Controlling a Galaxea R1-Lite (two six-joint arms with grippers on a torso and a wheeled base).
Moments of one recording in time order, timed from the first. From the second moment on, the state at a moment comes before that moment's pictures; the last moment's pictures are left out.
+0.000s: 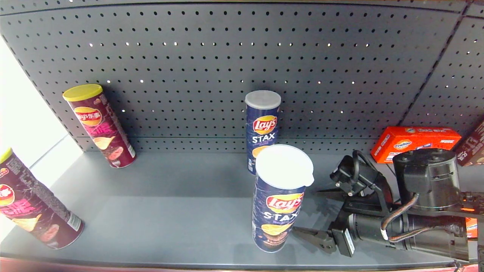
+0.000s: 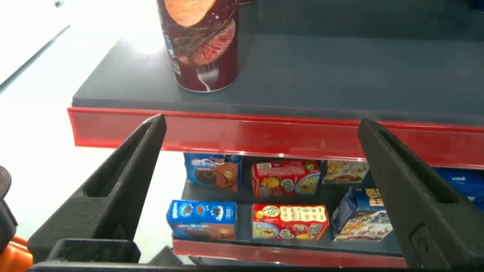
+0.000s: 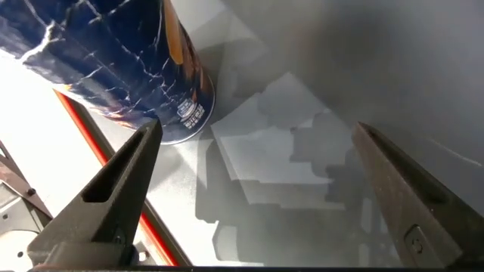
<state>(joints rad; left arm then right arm) 0.00 0.00 0.00 0.00 0.06 -0.02 0.68 1.53 -0.65 -0.43 0.13 -0.17</state>
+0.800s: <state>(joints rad) 0.00 0.00 0.00 0.00 0.06 -0.02 0.69 1.57 -0.69 -0.43 0.12 -0.17</state>
